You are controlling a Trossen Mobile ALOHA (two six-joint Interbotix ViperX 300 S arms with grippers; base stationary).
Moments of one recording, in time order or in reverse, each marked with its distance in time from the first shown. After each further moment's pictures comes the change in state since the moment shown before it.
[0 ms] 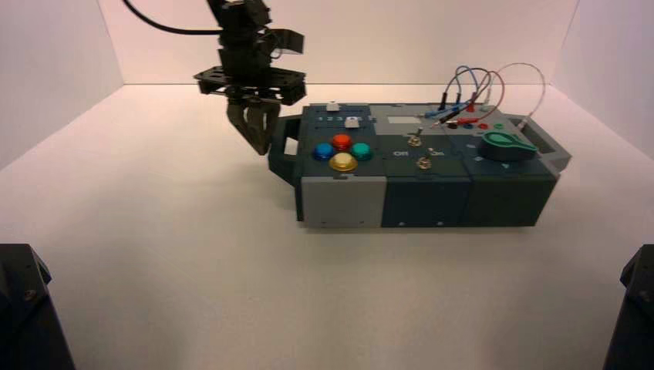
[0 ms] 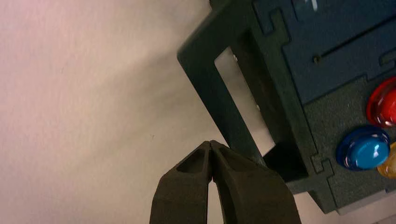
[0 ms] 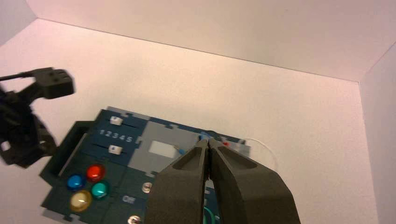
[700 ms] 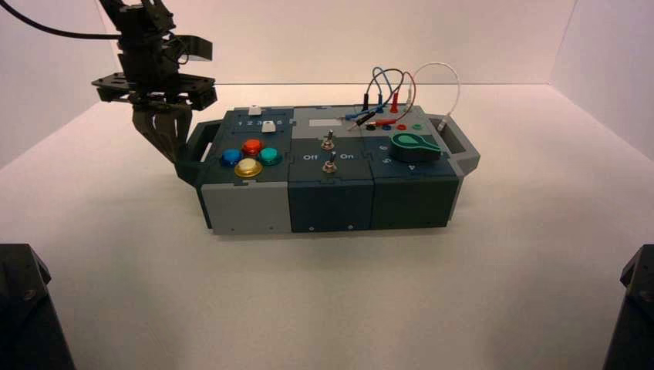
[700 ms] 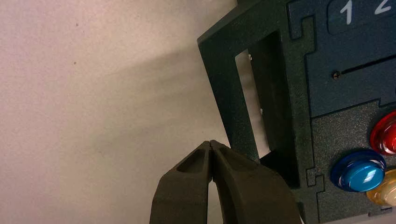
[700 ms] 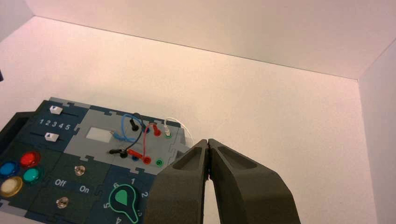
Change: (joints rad) left arm 0.287 -0.169 0.267 0.080 -0.046 0.003; right arm -0.002 0.011 -0.002 -0.002 -0.002 0.000
